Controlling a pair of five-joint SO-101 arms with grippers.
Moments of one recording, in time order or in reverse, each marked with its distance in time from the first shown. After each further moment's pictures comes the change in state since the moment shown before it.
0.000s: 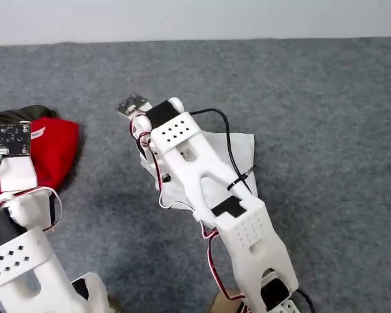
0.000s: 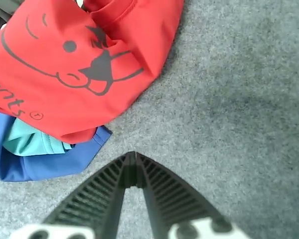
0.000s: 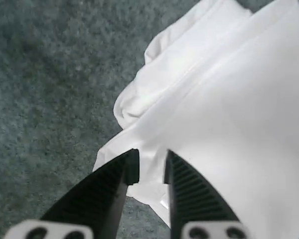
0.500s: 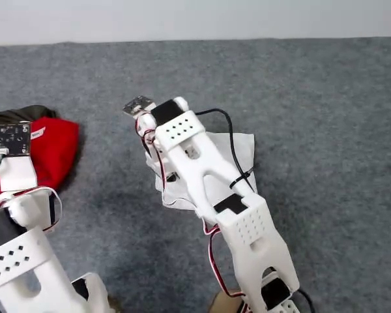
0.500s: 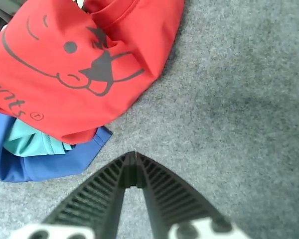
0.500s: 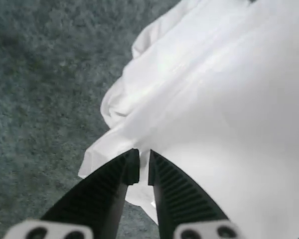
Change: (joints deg) left arm 0.0 0.0 0.0 -0.2 0.0; right arm 2.2 0.9 0.0 0.0 1.7
